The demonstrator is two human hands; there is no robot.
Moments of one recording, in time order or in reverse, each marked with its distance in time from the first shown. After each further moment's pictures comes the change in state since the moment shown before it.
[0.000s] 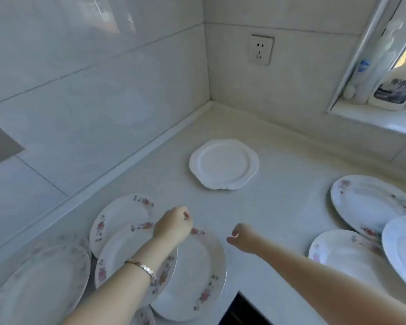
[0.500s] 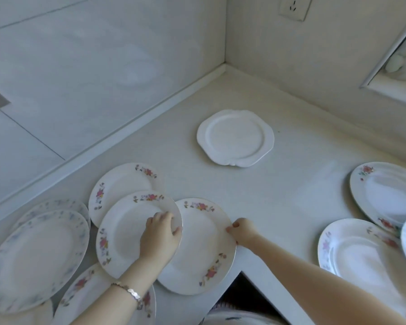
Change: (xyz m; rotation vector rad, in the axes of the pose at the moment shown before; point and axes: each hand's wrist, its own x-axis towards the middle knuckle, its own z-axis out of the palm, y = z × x) left_hand -0.030 -0.068 0.043 0.056 0.030 -0.098; right_hand 0.028 0.003 0.050 0.315 -0.034 0.149
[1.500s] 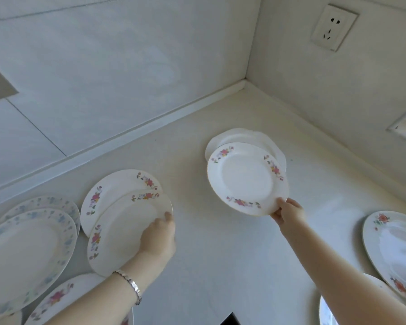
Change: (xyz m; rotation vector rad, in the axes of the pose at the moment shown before) left_hand 0.050 0.025 -0.009 0.423 -0.090 0.002; right_hand 0.054 -0.032 -0.124 1.098 0.400 0.014
